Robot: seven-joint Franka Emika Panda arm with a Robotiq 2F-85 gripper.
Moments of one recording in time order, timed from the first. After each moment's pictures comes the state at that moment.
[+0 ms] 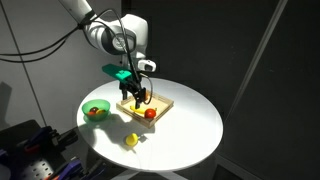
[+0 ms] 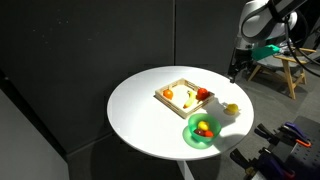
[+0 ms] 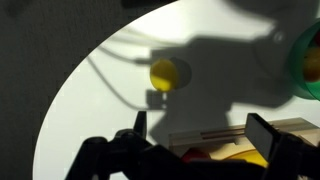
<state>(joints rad) -0.11 0.06 -0.13 -2.41 -0.05 2.39 -0.07</state>
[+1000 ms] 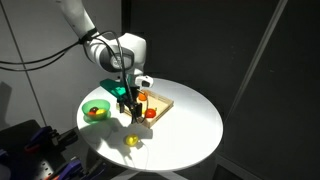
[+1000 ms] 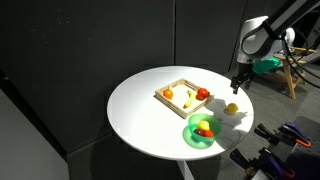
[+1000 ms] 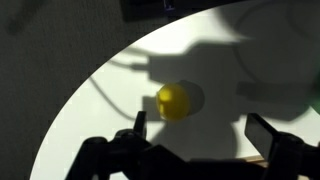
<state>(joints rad) -0.11 0.16 -0.16 -2.47 -0.05 2.49 -0.06</state>
